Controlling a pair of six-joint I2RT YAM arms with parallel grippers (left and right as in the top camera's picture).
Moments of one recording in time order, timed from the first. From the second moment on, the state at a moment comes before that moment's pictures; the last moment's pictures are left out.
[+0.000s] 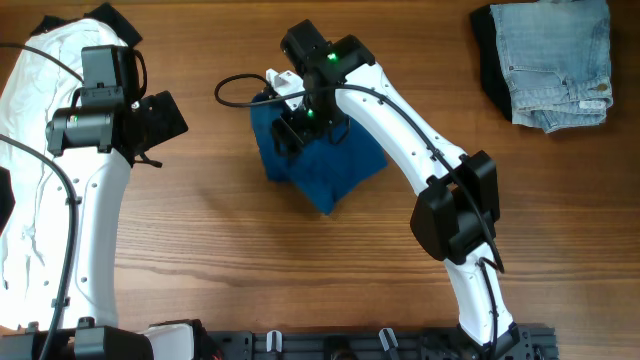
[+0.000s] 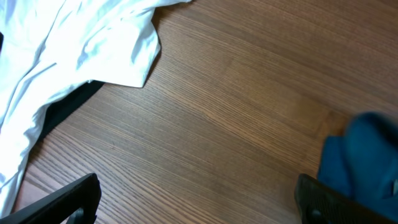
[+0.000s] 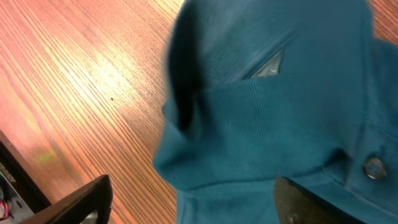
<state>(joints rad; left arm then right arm) 0.07 1.47 1.38 -1.01 -0.22 -0.36 0.61 2.27 2.16 -1.28 -0.33 -0.14</state>
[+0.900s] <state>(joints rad) 0.11 1.57 1.38 -0.96 -0.18 -0.36 0.65 2.30 2.15 -1.21 -0.22 -0.10</state>
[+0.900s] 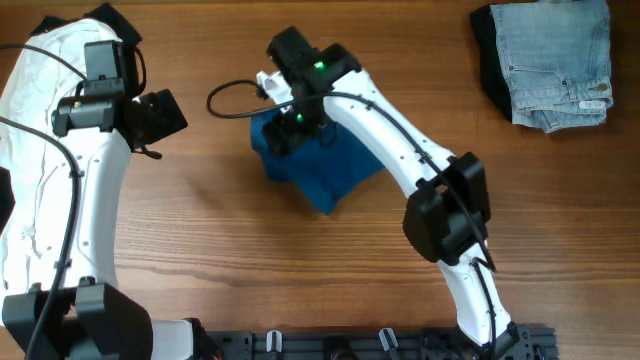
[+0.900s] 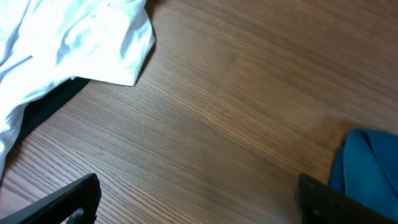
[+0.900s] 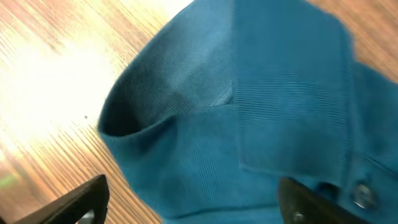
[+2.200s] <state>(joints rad) 0.12 1.67 1.38 -0.93 -0.15 -0.36 0.50 2.35 2.09 -1.30 -0.16 0.01</state>
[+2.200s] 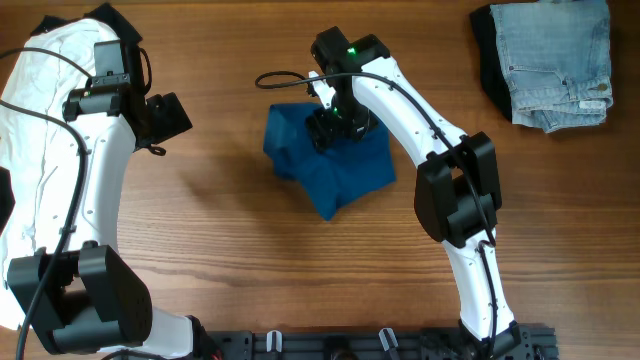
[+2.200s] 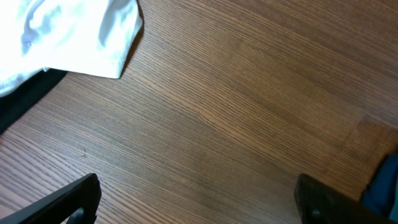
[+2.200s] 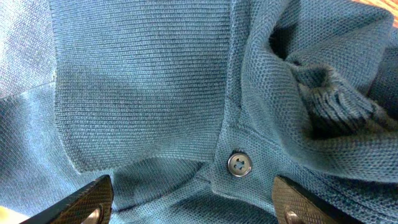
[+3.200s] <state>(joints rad) 0.12 1.67 1.38 -0.92 -0.12 -0.36 0.25 2.29 1.93 -1.05 -0.15 -0.05</state>
